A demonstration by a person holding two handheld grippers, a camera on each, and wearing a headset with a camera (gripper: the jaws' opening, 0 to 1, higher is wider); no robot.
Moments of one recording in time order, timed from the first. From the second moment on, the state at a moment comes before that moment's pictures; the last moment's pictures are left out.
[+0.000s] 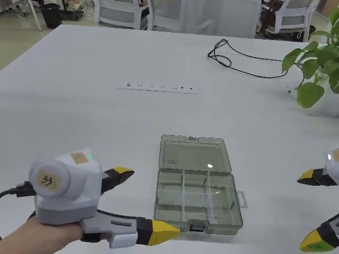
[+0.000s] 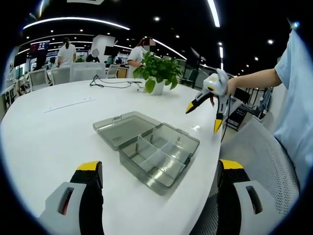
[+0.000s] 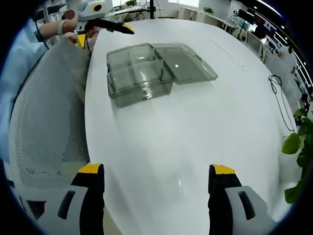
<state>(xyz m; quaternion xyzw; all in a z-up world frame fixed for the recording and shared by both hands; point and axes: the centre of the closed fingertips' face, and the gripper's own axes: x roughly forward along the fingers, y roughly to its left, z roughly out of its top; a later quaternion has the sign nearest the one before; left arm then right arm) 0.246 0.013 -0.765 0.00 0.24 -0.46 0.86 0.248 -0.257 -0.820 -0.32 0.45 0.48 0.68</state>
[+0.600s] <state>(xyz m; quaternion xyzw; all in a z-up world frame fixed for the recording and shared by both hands) 0.242 0.017 -0.767 -0.01 0.24 -0.45 0.86 0.237 -0.280 -0.837 -0.39 0.48 0.50 0.61</state>
